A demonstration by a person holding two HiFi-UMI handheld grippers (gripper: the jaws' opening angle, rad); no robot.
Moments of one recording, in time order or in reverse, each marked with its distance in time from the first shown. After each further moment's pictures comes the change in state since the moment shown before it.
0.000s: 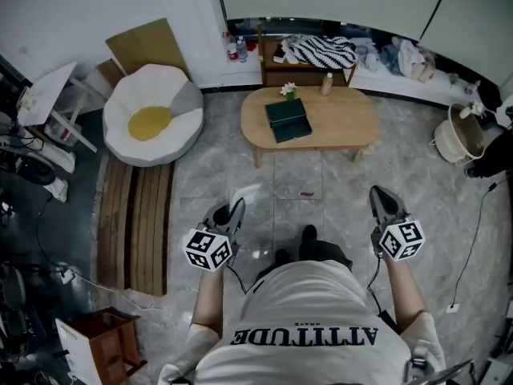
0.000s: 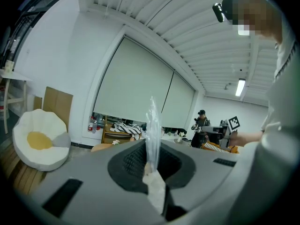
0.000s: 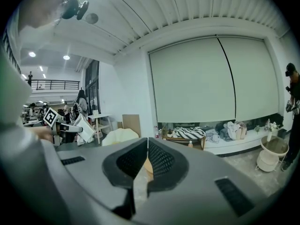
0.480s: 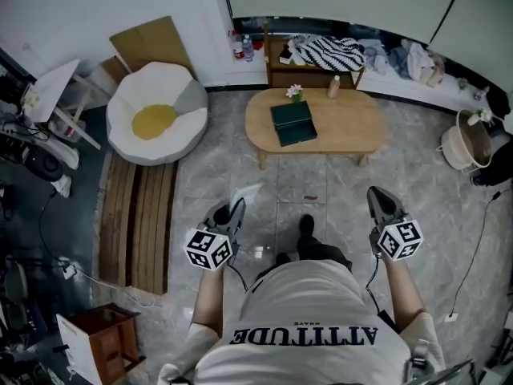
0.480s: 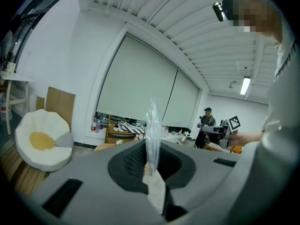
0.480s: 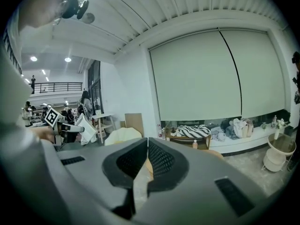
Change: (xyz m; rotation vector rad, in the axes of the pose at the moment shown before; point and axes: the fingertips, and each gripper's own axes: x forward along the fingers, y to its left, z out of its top) left arm 0.036 0.021 0.004 -0.006 0.016 0.041; right arm 0.049 -0.023 -0.003 0.016 0.022 0.053
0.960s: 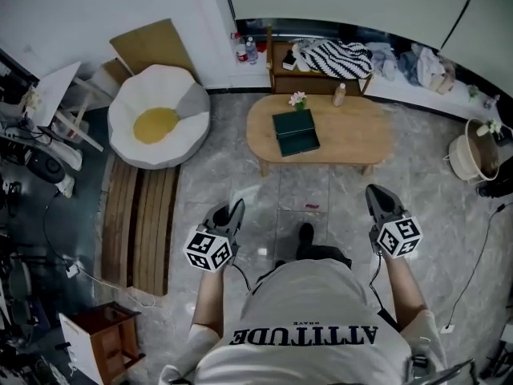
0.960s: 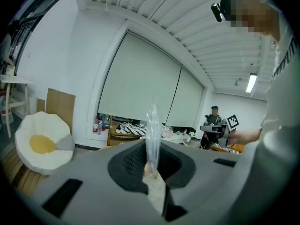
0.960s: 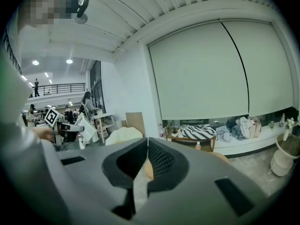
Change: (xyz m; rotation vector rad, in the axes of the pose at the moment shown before) left arm 0.081 0.024 0.028 0.008 0.007 0.045; right arm 0.081 -0.068 0.022 0.005 0.026 0.061
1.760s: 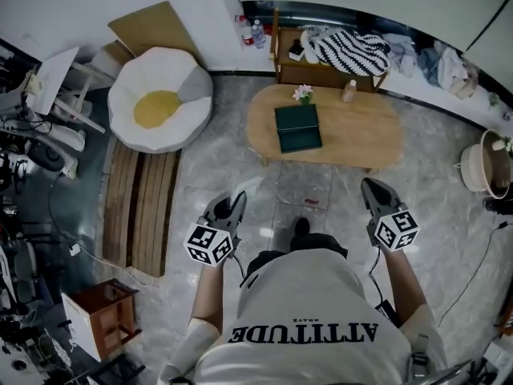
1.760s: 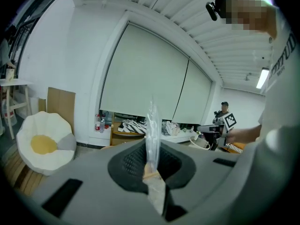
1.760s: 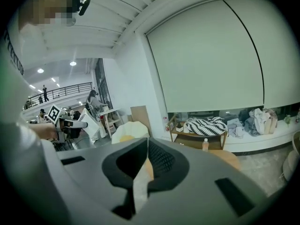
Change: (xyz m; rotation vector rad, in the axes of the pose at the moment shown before) left arm 0.120 0.008 0.025 -0.007 0.057 0.074; right arm 0.102 -0.099 0.007 0.028 0.101 0.137
